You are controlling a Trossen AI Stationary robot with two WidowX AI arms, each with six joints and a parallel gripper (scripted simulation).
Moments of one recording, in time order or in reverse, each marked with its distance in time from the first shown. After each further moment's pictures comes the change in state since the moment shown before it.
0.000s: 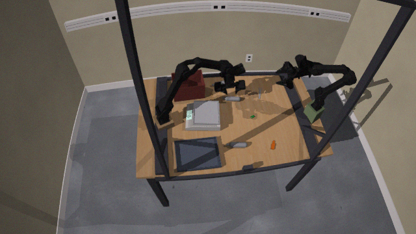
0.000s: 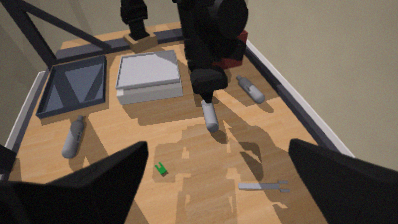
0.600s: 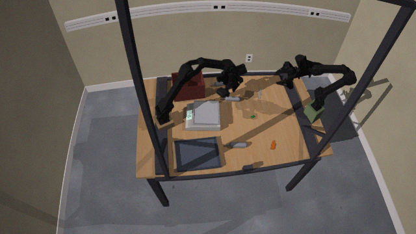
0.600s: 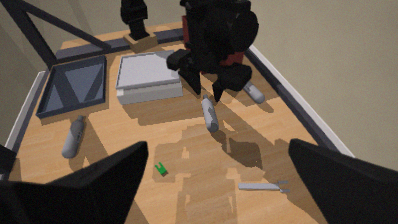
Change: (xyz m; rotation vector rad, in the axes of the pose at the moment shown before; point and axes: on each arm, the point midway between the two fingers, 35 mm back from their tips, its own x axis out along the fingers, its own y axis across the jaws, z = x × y) left arm 0.009 0.004 0.005 -0.794 0.005 0.105; right arm 0.000 0.000 0.000 0.000 0.000 0.000
